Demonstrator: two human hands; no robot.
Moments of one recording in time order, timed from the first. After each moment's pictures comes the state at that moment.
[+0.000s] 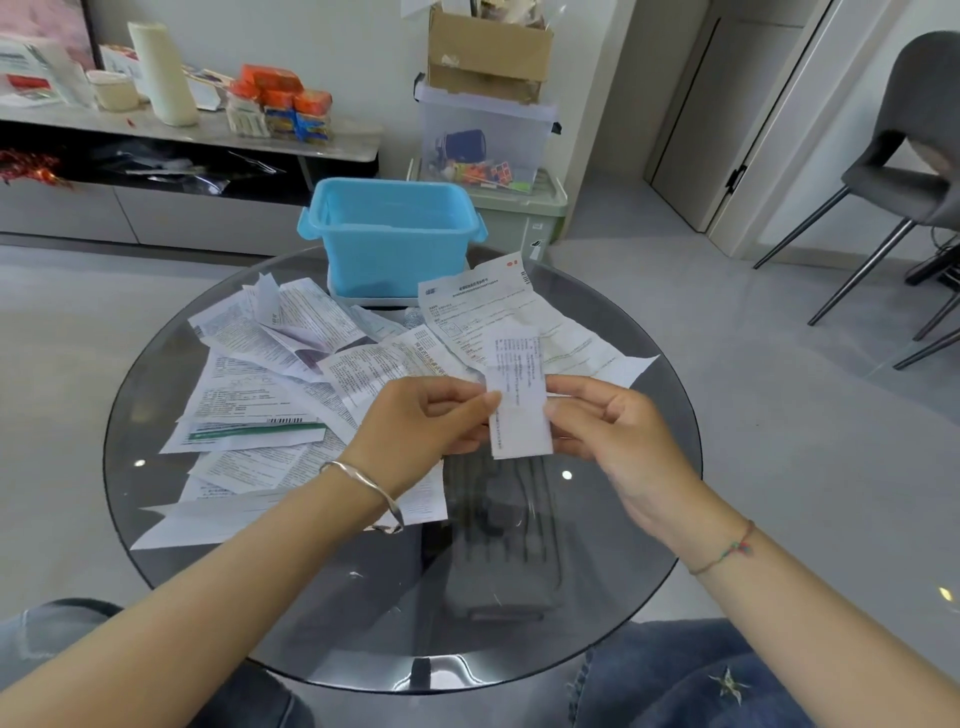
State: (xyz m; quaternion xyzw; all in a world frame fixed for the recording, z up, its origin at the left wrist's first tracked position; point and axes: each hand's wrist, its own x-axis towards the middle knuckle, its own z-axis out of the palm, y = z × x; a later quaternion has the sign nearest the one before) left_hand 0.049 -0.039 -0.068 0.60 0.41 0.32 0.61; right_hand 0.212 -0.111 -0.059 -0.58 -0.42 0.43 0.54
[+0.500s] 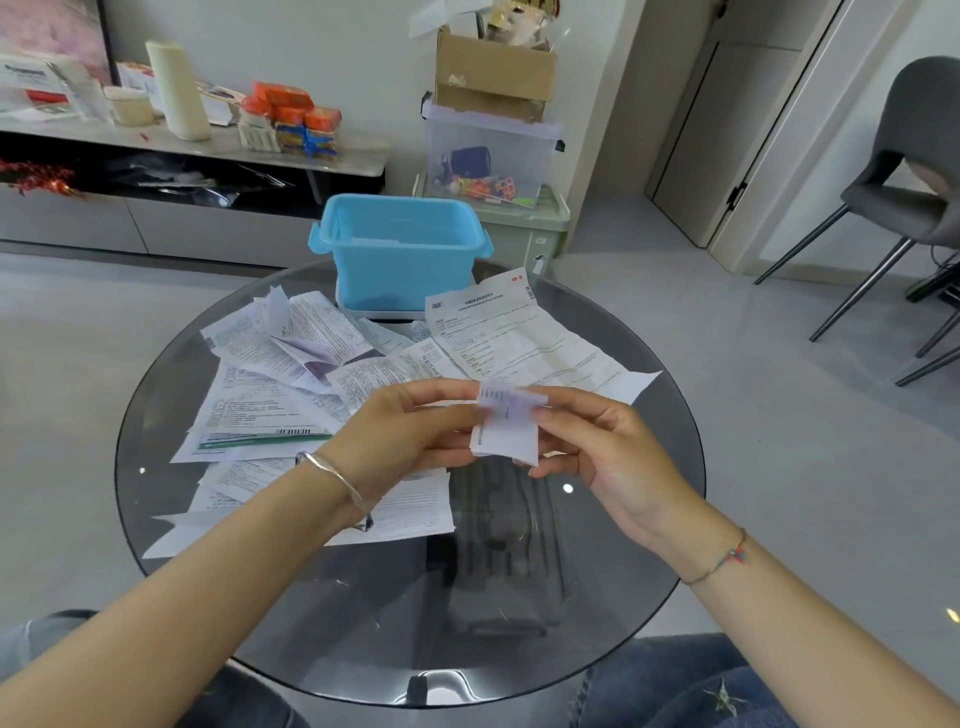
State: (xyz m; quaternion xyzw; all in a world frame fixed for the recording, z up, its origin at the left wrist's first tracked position) left_hand 0.033 -0.036 -0.049 0.50 0.37 0.29 0.72; right_hand 0.202 -0.108 -0.052 -0.52 -0.43 0.49 0.55
